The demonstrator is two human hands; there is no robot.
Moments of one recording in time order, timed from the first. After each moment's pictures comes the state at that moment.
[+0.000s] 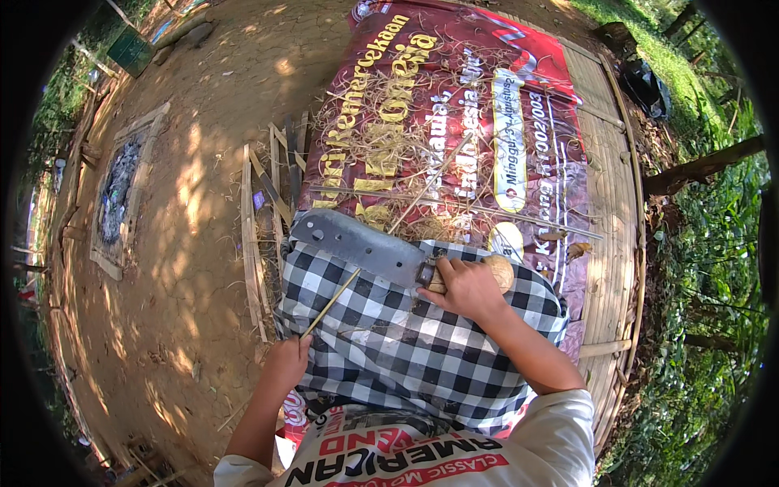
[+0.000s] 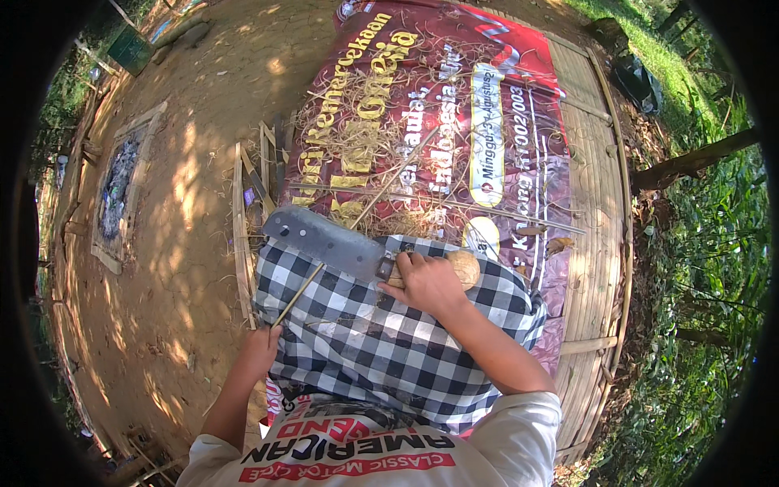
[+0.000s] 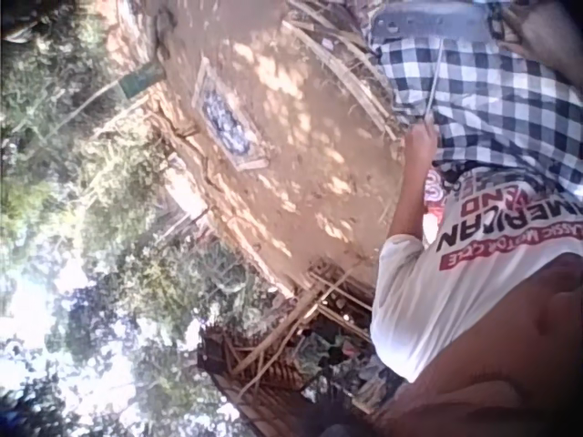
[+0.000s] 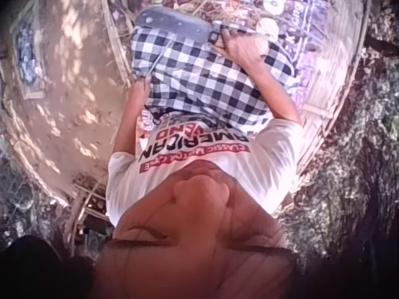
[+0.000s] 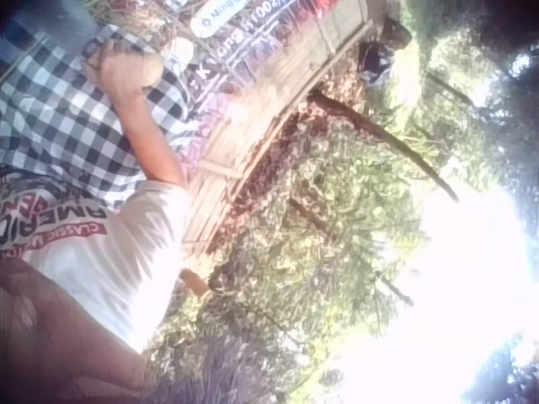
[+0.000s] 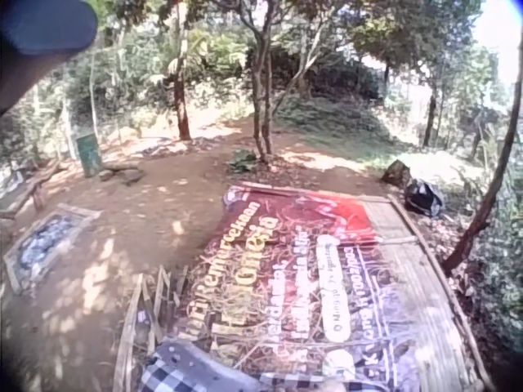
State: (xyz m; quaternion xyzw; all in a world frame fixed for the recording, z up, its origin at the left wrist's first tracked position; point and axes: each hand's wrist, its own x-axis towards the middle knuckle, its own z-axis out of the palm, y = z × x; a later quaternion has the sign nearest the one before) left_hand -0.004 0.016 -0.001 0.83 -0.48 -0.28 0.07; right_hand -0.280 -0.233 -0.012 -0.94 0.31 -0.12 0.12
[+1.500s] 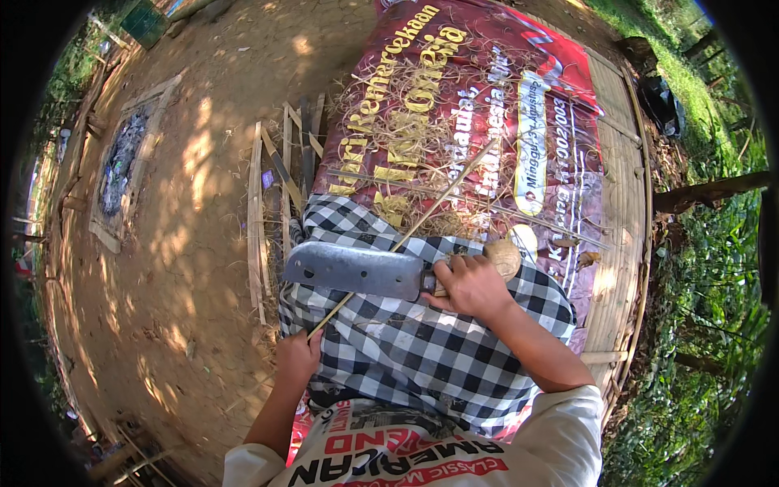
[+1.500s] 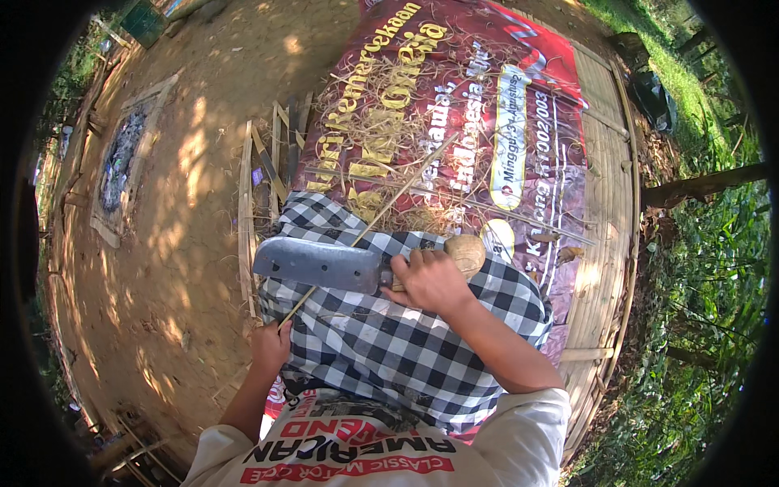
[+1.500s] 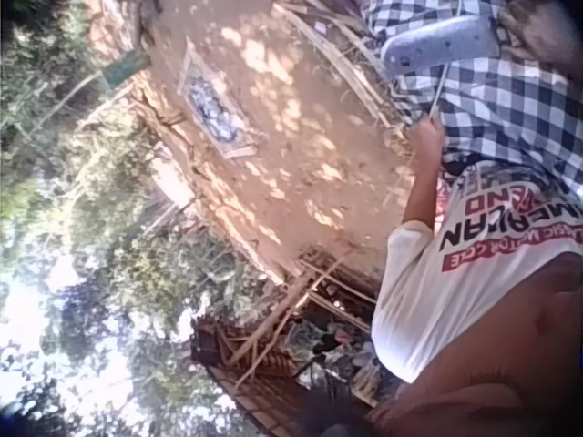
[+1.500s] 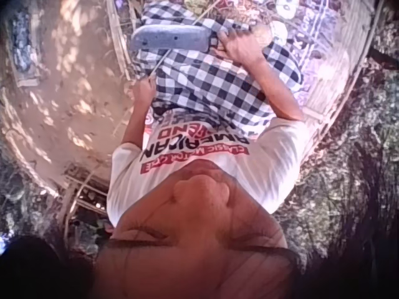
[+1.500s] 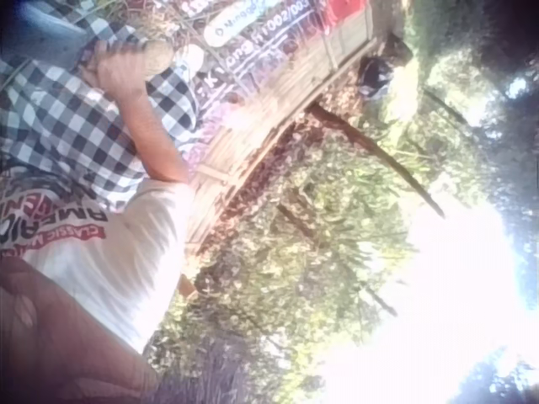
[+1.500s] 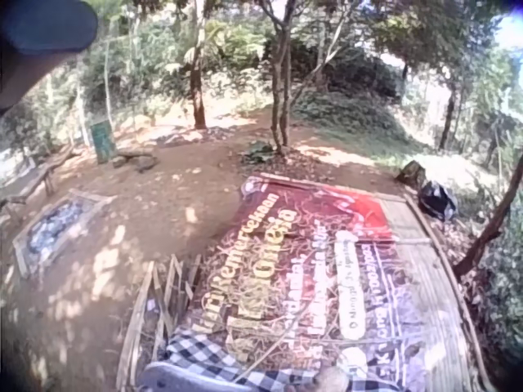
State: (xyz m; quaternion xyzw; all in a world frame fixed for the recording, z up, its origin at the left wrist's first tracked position) left_hand -0.007 0.048 -0.054 0.87 -0.46 -0.15 0.12; right_hand -0.254 -0.234 0.002 -0.97 0.22 -0.09 0.05
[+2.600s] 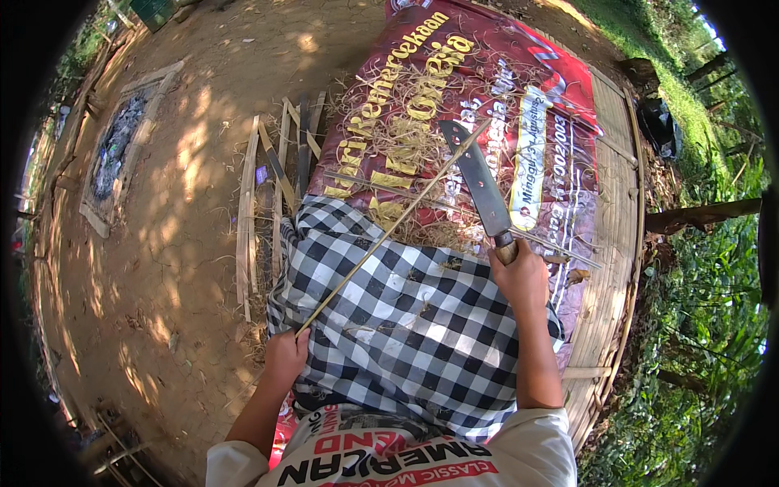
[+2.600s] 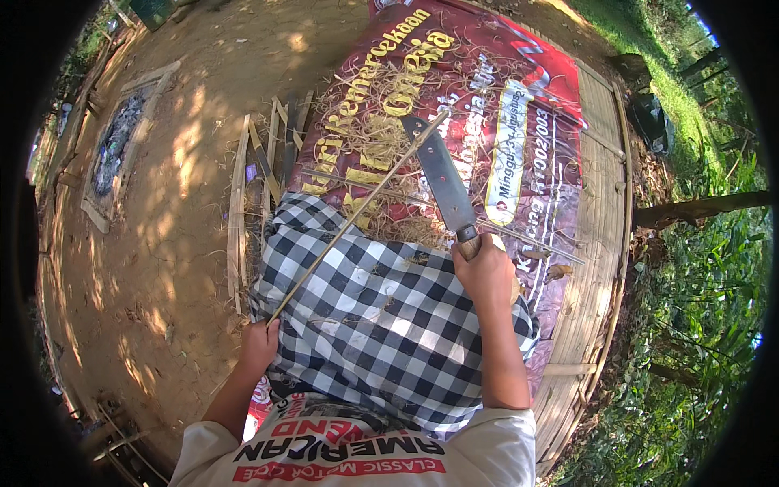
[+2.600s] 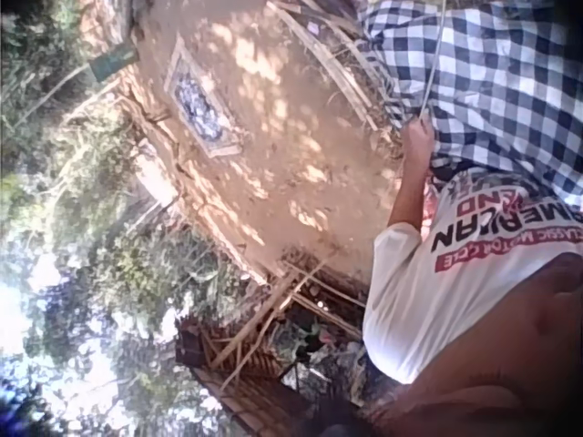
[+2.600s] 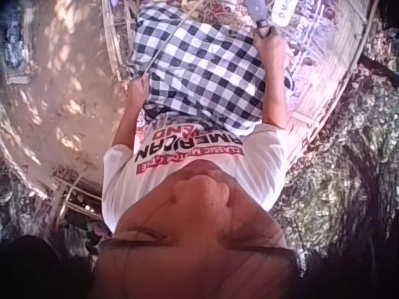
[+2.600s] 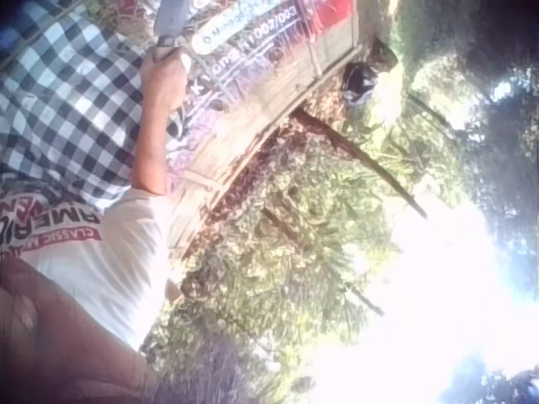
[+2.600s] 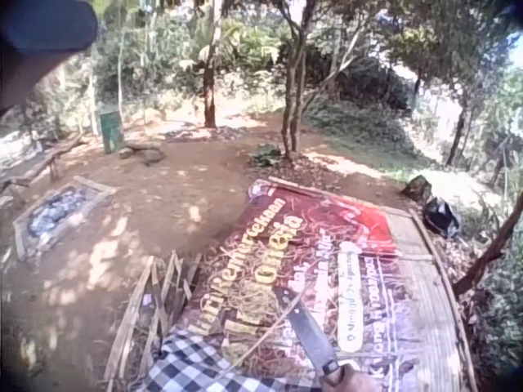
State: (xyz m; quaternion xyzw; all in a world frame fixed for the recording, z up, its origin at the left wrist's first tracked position) left_hand -0.001 0.044 -0.059 0.86 -0.44 -0.21 0.18; right_hand -0.294 -0.280 0.015 -0.77 0.62 -0.11 0.12
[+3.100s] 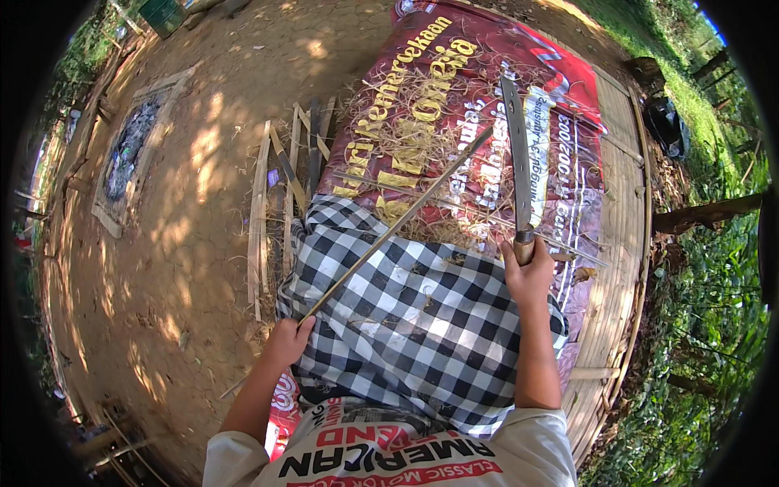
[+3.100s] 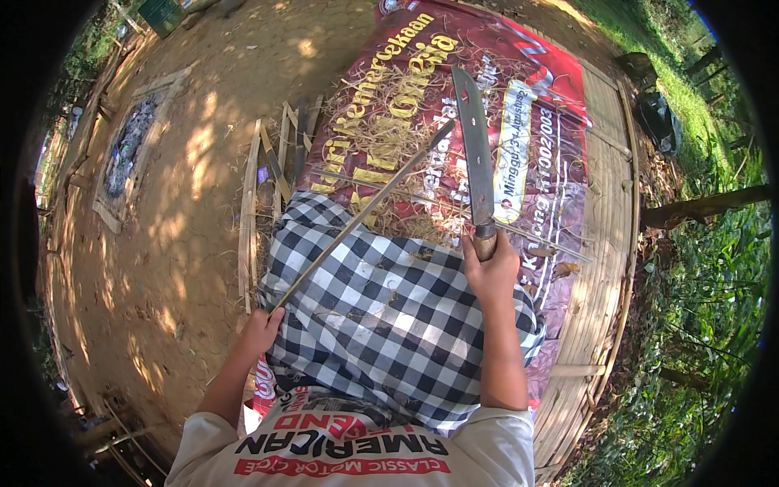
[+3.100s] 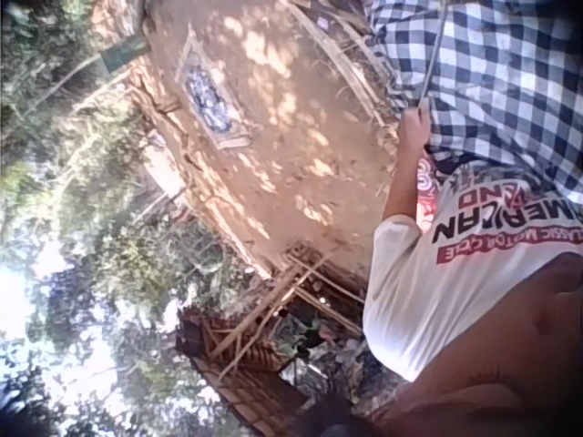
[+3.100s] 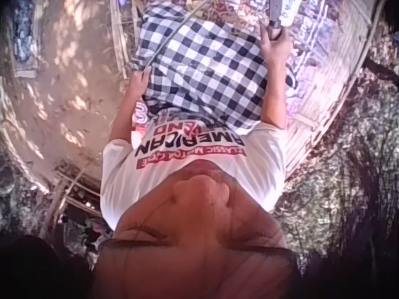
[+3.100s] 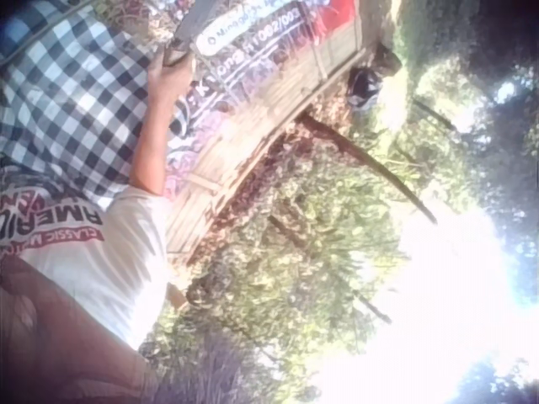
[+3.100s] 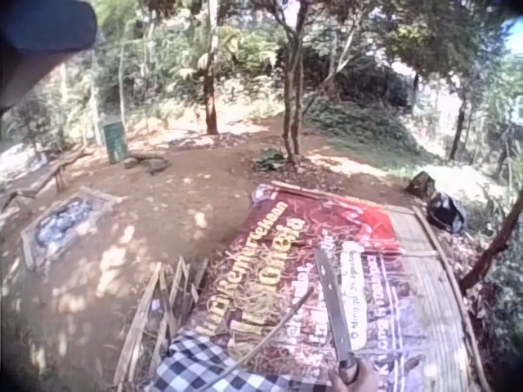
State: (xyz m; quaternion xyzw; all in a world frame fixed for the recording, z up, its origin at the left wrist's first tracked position) left_hand 0.017 0.035 -0.043 0.85 -0.40 -0.31 0.17; right_hand -0.306 -0.273 0.011 -0.73 0.54 -0.34 0.24
